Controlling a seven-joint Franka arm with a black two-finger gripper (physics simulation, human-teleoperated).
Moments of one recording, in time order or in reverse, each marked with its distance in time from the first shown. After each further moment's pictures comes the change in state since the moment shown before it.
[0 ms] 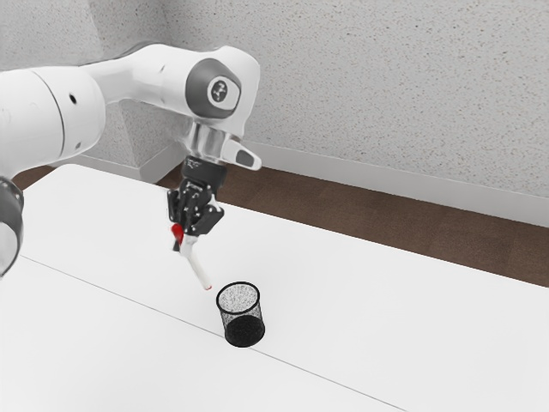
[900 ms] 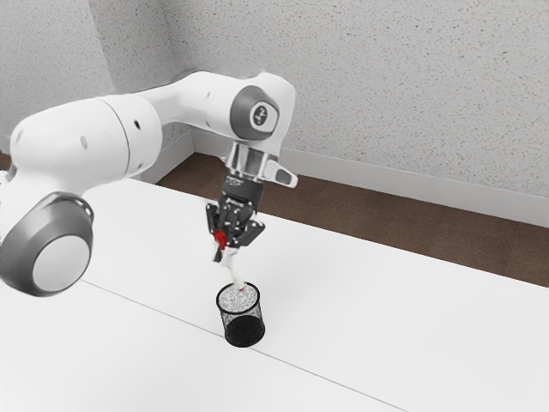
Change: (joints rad) arm 0.057 0.269 -0.075 0.255 -0.041 0.010 -0.122
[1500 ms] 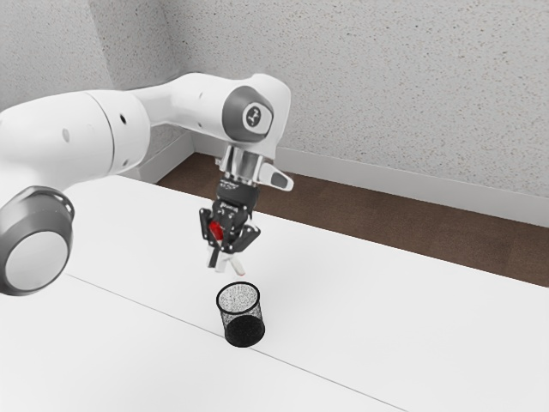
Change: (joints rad) arm -0.031 -0.091 0.013 -0.128 -0.015 0.026 -0.031
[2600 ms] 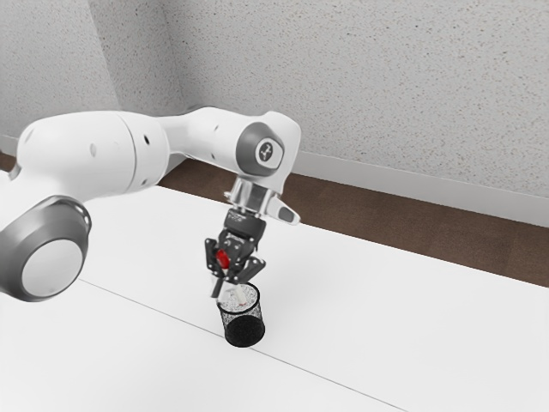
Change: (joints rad) arm -0.023 0.053 0.000 -0.074 -0.023 0.034 -0.026
